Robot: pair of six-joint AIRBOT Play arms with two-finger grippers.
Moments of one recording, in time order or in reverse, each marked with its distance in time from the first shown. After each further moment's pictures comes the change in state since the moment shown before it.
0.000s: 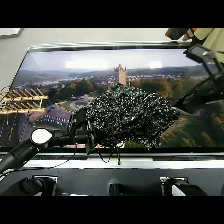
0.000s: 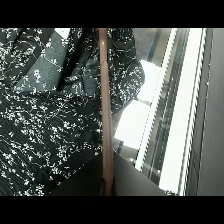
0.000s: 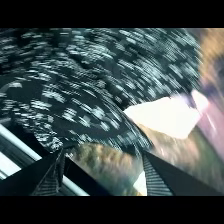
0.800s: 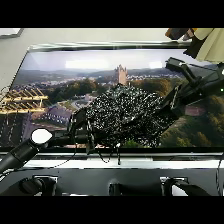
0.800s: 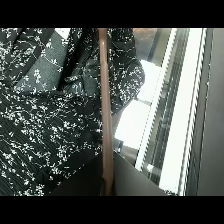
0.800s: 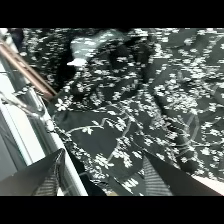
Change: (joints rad) left arm 0.000 0.000 0.000 0.000 0.000 0.000; right arm -0.003 -0.135 -0.069 0.273 0.068 -0.238
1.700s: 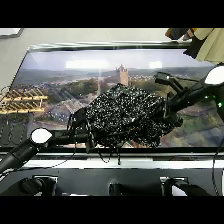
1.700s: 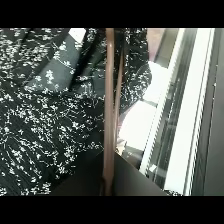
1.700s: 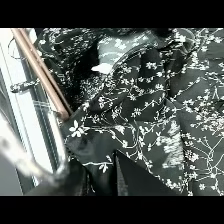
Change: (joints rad) left arm 0.001 -0.001 0.000 0.001 0.003 -0.003; right arm 0.057 0.000 -0.136 0.021 -0.052 -0.143
